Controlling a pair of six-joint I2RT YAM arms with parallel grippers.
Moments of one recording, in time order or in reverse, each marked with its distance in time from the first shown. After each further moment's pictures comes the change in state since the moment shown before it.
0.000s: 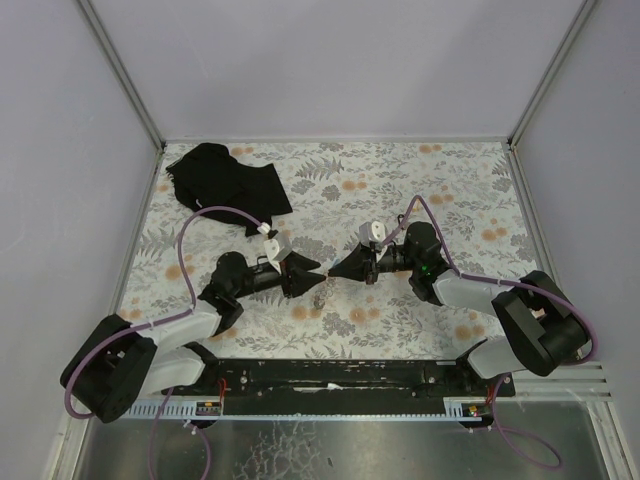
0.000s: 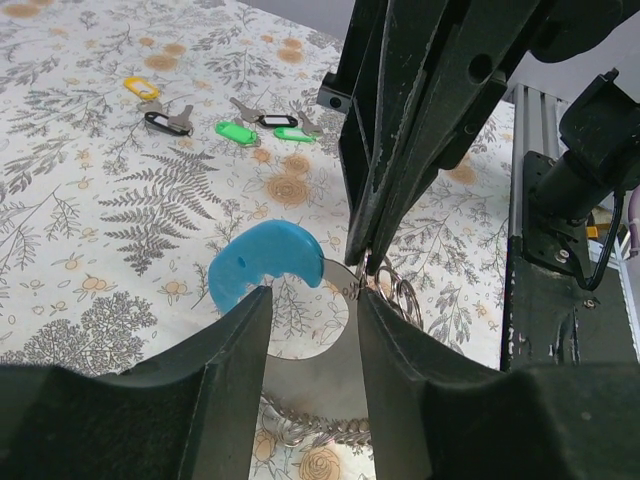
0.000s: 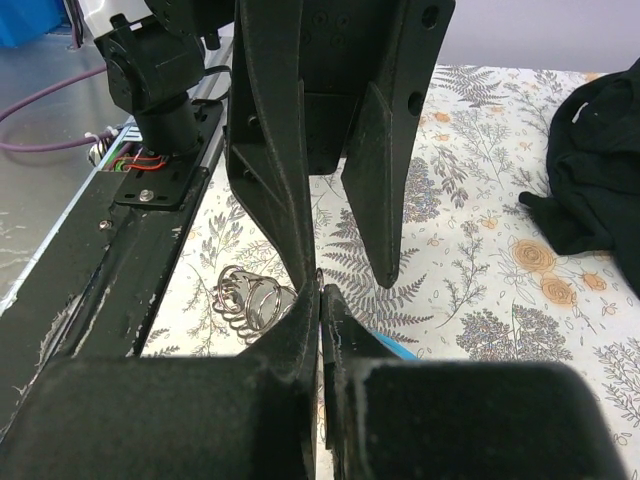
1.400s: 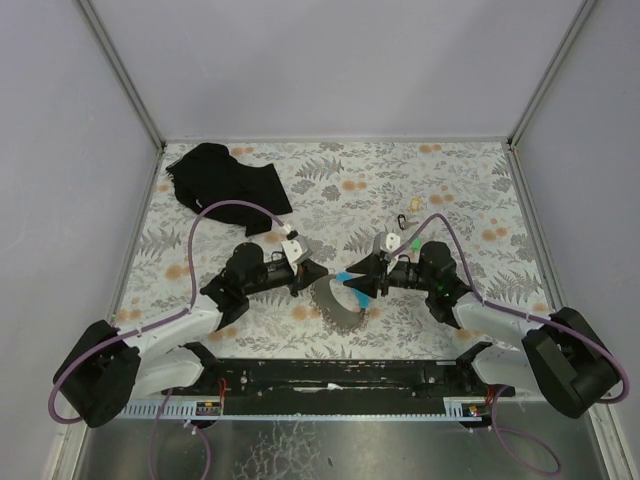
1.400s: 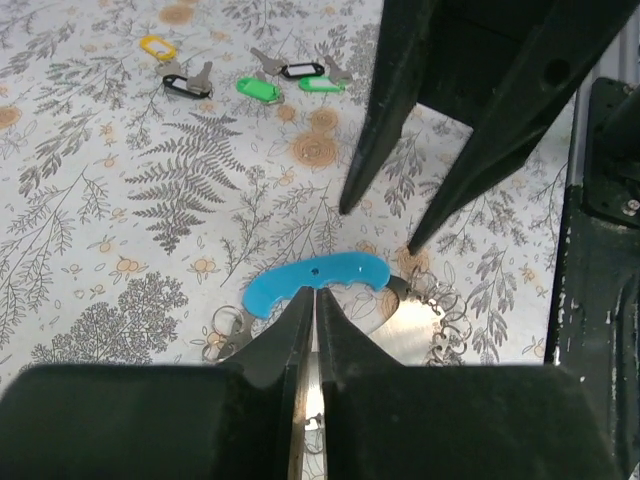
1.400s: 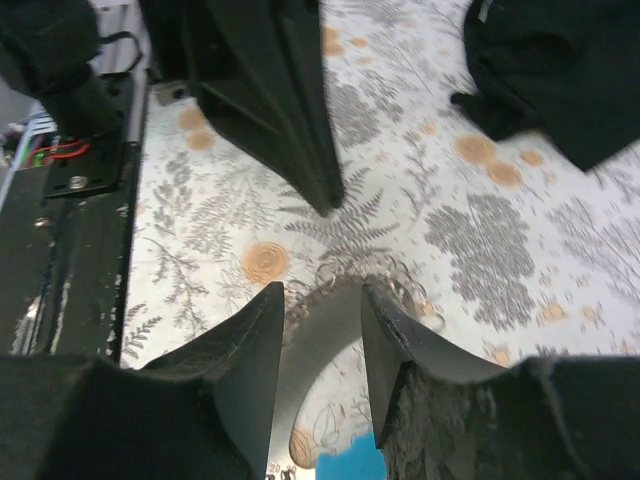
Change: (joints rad) left arm -0.094 -0.056 0.140 -0.378 -0.121 0.217; right arm -0.002 -0.230 -0.171 -0.148 0.229 -0.018
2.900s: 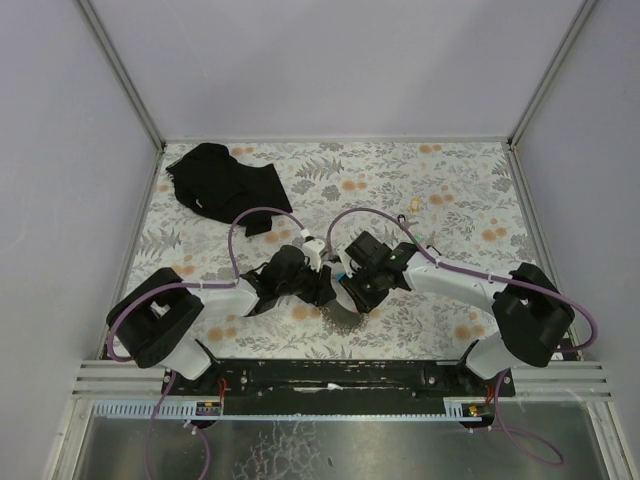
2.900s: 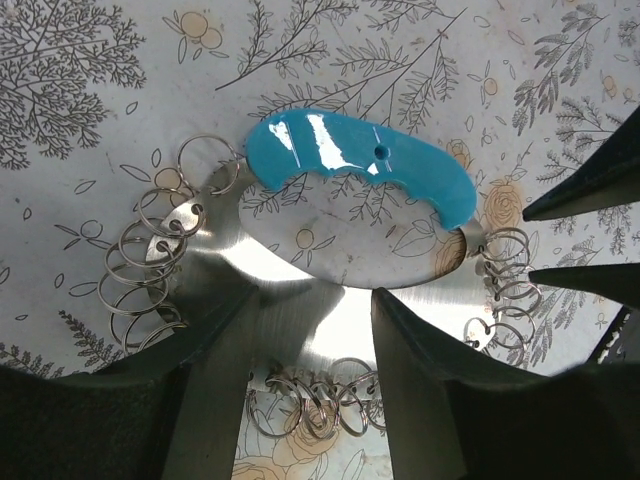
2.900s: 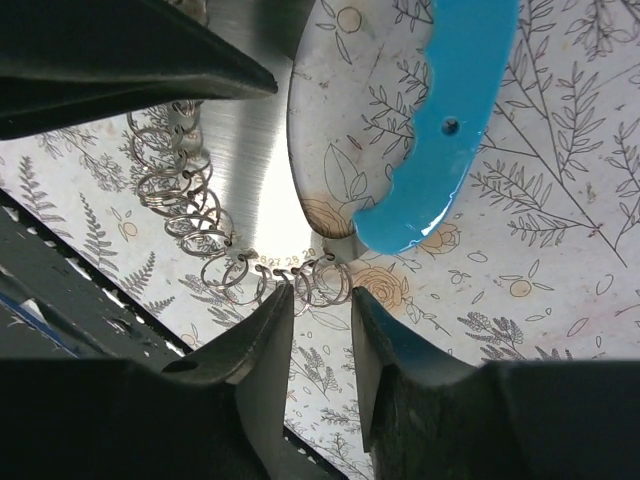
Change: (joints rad) left arm -0.092 0.407 0.105 -0.151 -0.280 -0.361; right arm 0.267 0.294 0.562 -1.358 0.682 0.135
